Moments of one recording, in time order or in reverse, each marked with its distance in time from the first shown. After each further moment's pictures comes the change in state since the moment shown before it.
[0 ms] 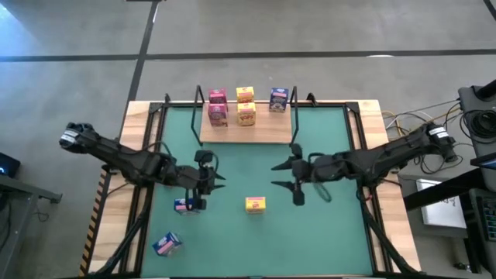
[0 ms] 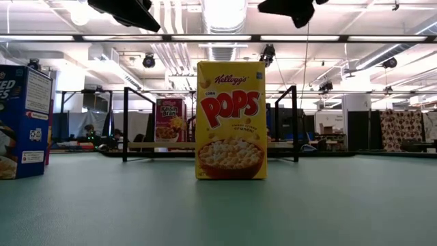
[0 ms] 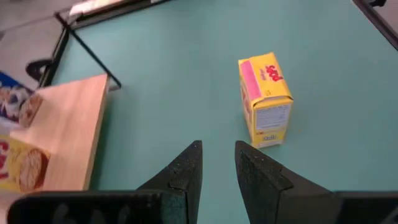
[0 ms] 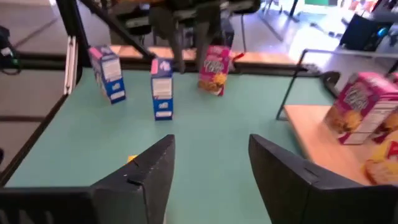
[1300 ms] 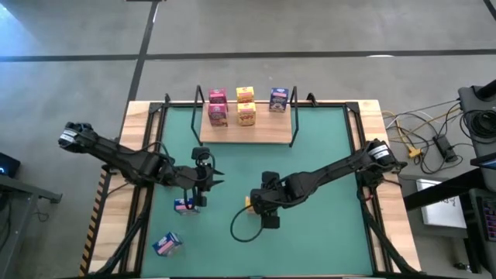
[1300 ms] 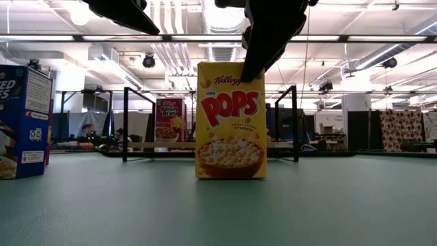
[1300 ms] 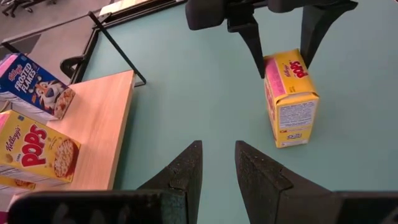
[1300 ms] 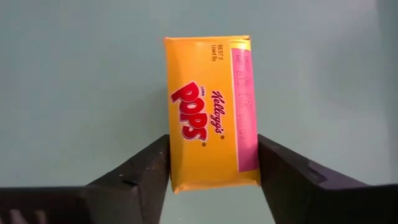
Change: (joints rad) left arm -0.009 -0.020 -0.022 -0.001 -0.101 -0.005; right arm 0.050 0.671 0.691 -0.827 -0.110 0.250
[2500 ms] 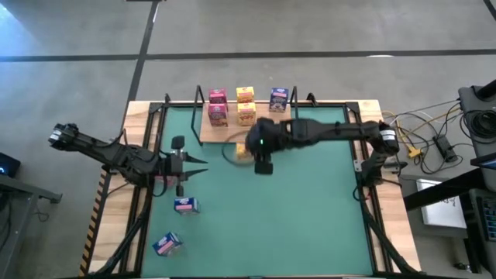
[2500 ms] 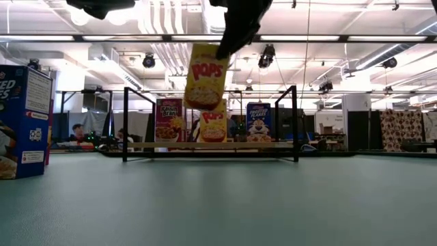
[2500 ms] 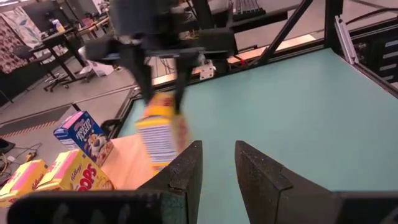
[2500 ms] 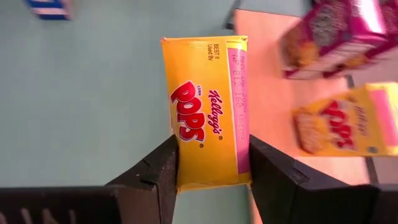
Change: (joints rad) left arm 0.001 -0.427 -0.258 0.229 -0.015 0.162; right arm -0.383 -0.106 0.160 -0.046 -0.019 -0.428
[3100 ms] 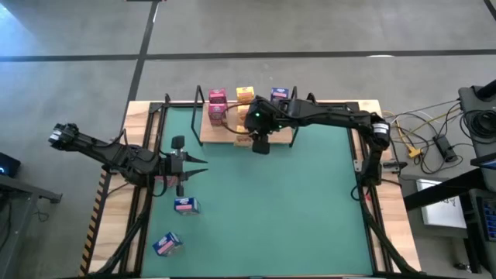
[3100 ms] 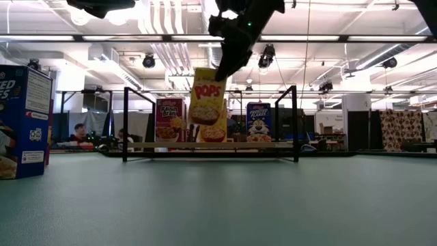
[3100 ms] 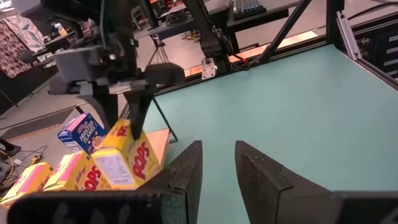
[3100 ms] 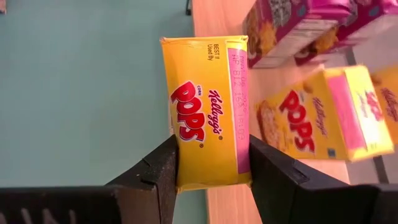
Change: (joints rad) left arm 0.000 0.001 0.000 0.000 -0.004 0.025; right arm -0.193 0.070 0.024 0.045 -0.121 -0.118
